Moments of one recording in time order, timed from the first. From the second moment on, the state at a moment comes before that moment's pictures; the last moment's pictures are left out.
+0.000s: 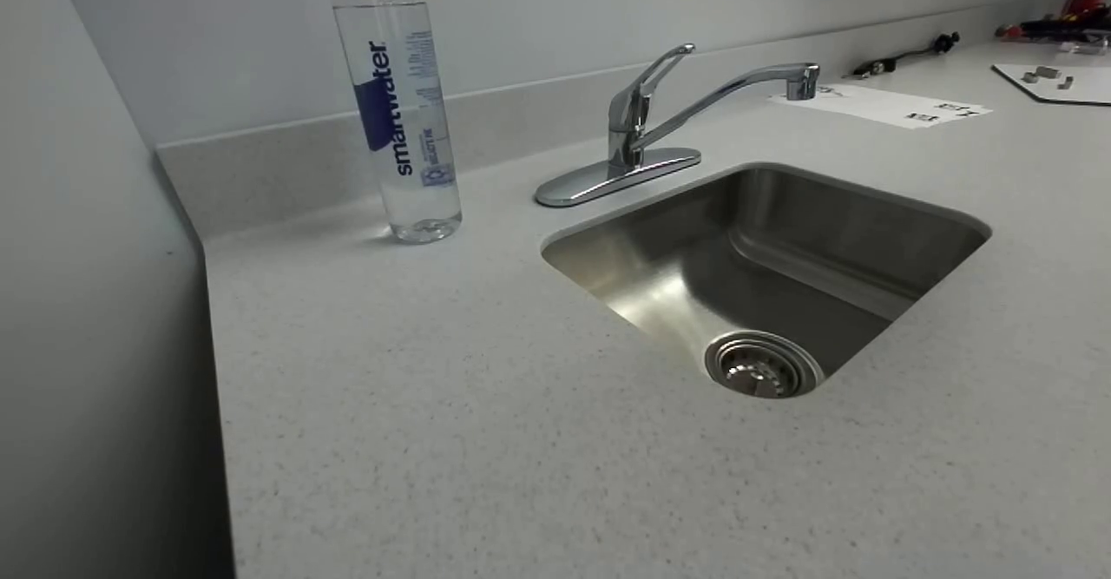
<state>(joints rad) -0.11 -0.48 0.07 -2.47 -0.13 2.10 0.28</state>
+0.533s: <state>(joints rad) -0.10 -0.48 0.07 -2.47 -0.13 2.10 0.28</state>
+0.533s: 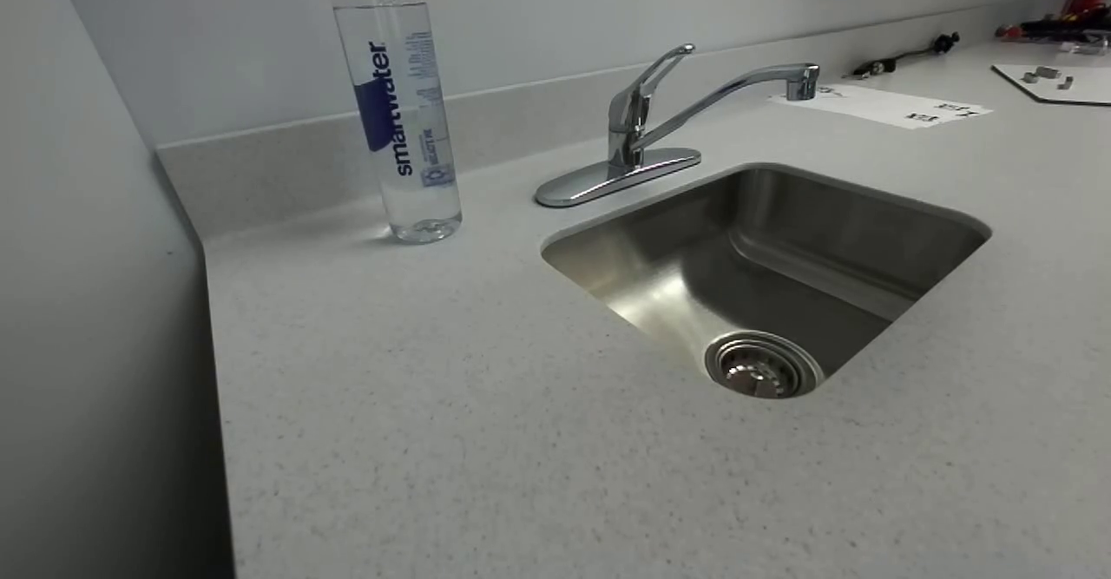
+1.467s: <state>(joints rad) -0.02 -0.23 0.14 -2.29 -0.12 2.12 0.34</state>
